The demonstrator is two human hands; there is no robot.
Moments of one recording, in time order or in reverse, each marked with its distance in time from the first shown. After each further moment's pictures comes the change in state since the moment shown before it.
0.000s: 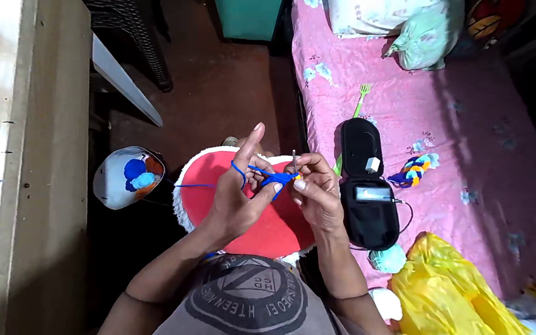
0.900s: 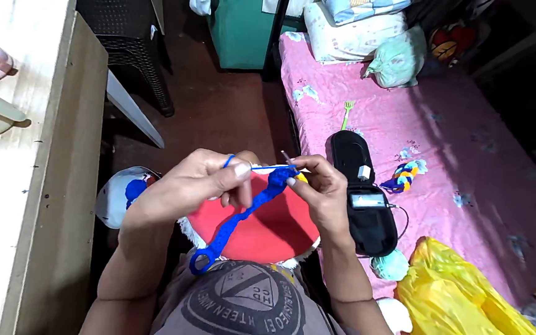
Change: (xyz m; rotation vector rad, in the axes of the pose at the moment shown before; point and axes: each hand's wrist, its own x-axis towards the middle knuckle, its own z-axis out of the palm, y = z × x) left_hand 0.037 0.066 -0.069 -0.189 -0.553 -0.003; right_hand -0.004 -0.034 0.025 -0.583 0.121 -0.222
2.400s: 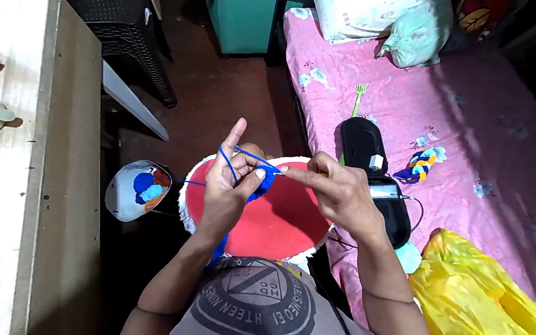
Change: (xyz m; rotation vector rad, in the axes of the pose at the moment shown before) left_hand 0.005 -0.061 0.063 -0.140 0.665 -0.119; right_hand 0.012 -0.001 -0.042 -0.889 -0.369 -0.399
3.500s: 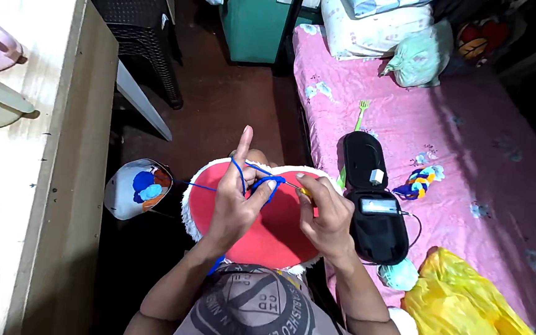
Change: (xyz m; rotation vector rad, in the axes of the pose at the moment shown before) left_hand -0.007 -0.006 -0.006 0.199 0.025 0.107; right_hand -0.007 -0.029 0.049 -0.090 0.329 0.091
